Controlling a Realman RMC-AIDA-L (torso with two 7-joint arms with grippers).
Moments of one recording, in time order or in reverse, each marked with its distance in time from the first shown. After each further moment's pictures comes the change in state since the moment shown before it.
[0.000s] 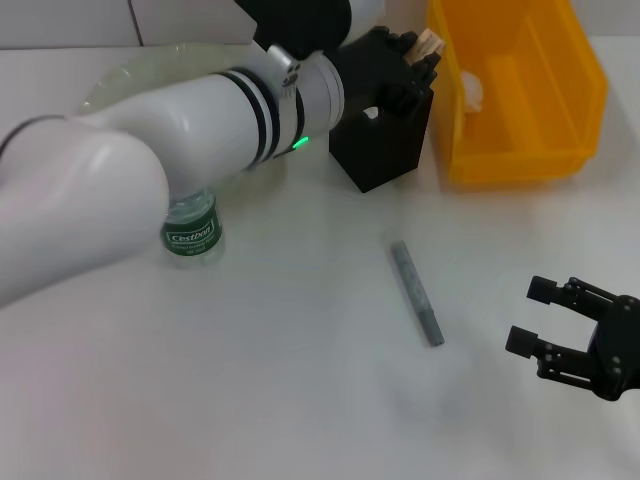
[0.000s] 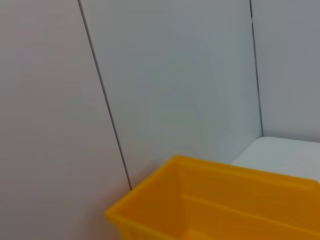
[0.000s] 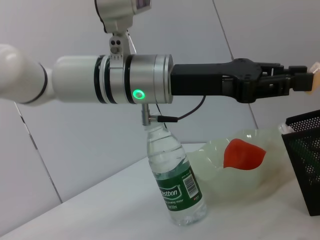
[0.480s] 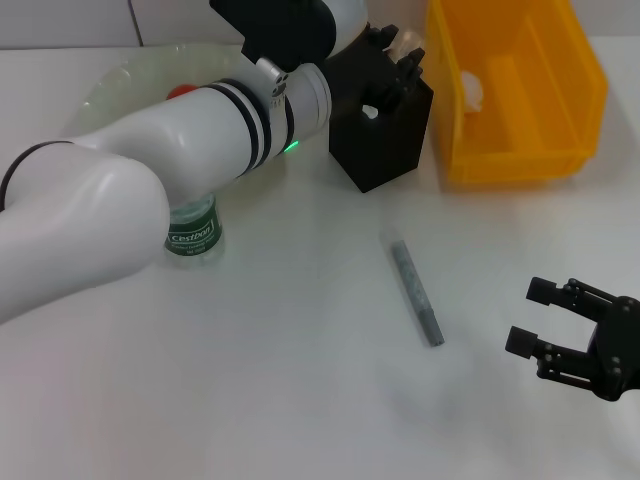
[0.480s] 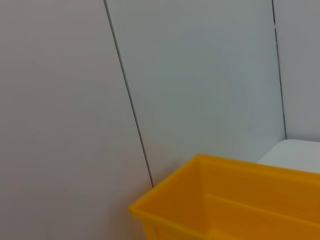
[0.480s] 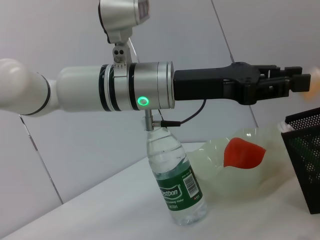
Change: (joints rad) left arm -0.006 0.000 0.050 -0.094 -0.005 -0.162 -0.004; right arm 0.000 0.000 -0.002 0.000 0.000 0.000 0.012
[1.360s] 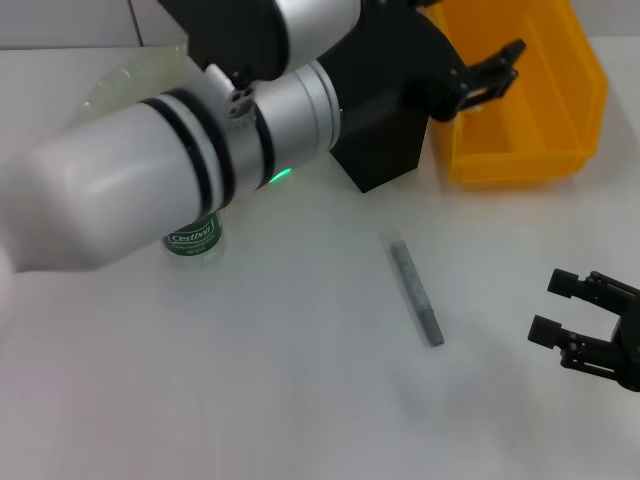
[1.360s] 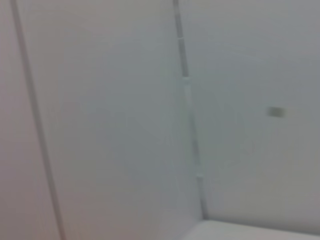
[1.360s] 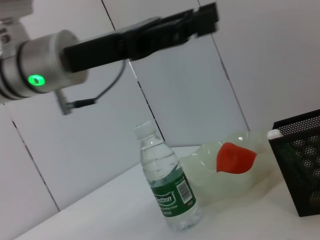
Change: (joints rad) left arm 0.366 0.019 0.013 0.606 -0.150 0.246 0.263; right arm -0.015 -0.009 0.024 -0.062 0.000 -0.030 0.082
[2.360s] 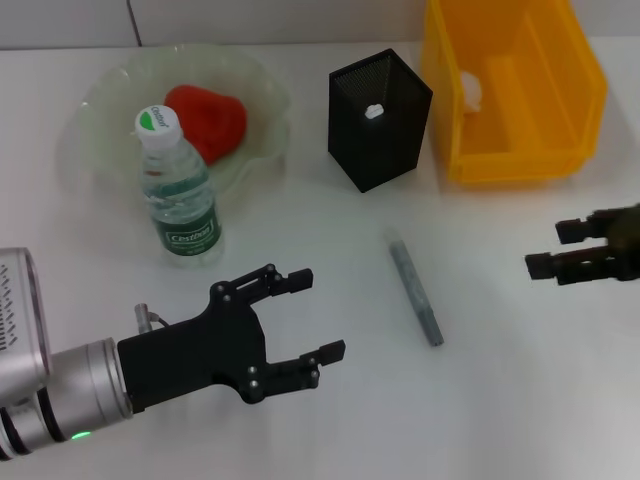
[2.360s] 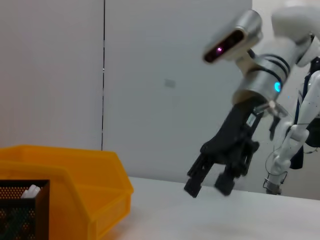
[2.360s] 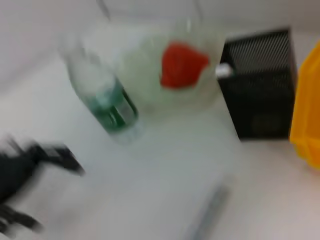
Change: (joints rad) left arm -0.146 0.001 -0.574 -1.464 -1.052 1.149 1.662; right arm 0.180 0.021 -0.316 -0.845 -0.461 0.044 0.974
